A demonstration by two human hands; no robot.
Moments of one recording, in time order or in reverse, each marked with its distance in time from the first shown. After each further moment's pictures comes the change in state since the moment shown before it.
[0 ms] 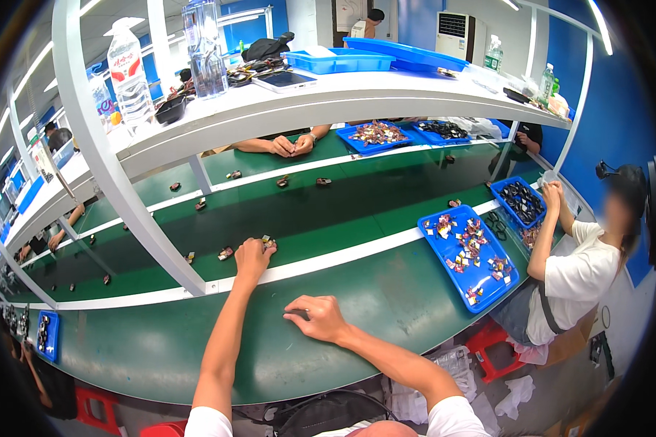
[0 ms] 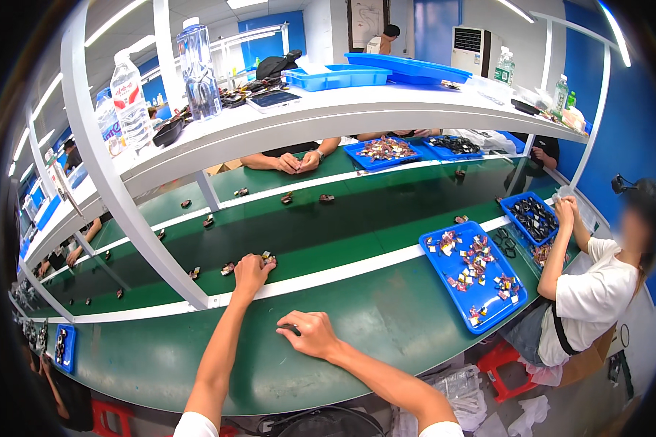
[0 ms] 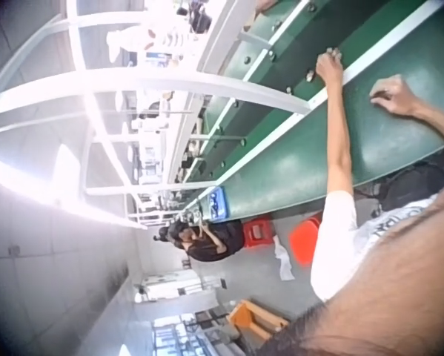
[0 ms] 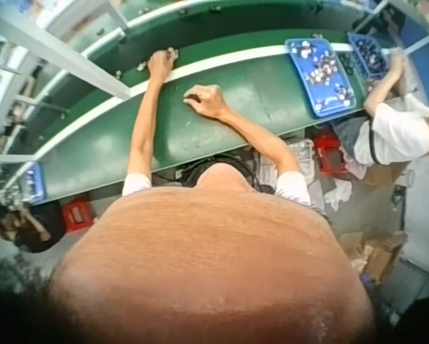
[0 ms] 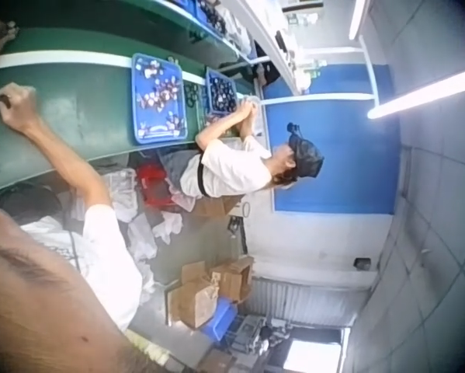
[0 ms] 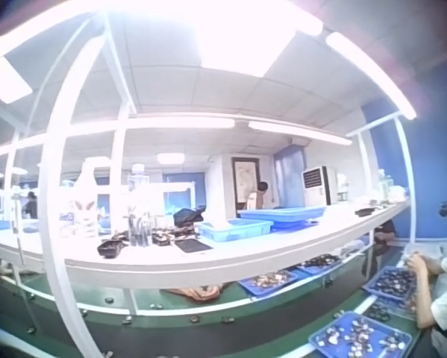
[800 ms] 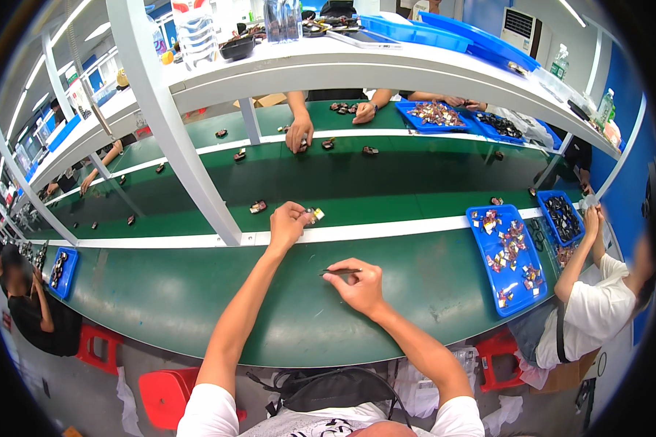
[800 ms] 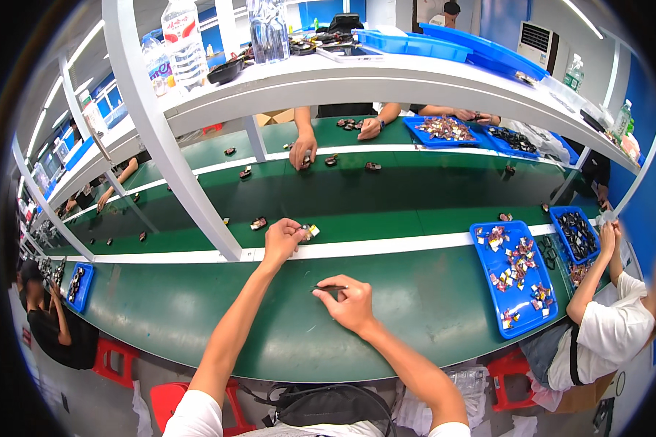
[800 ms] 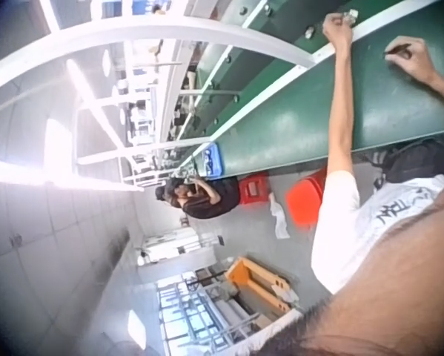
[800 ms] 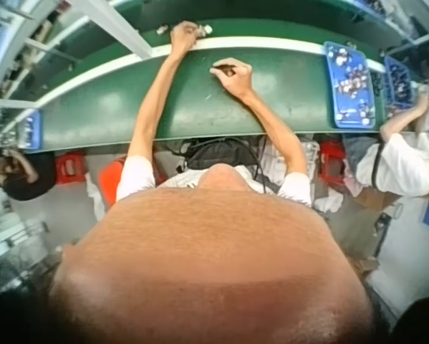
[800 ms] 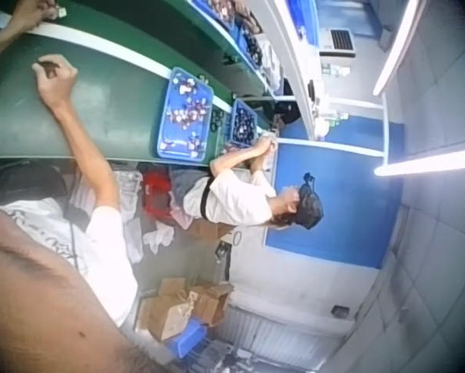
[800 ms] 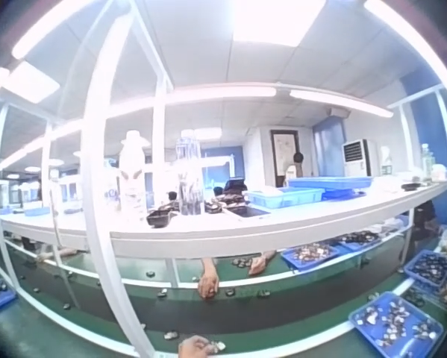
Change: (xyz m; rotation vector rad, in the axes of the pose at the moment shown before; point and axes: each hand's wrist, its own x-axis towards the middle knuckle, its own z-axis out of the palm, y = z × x) left_hand -0.032 0.000 -0.026 -0.732 -0.098 -0.431; right_hand 0.000 -0.004 0.003 0.105 0.115 0.228
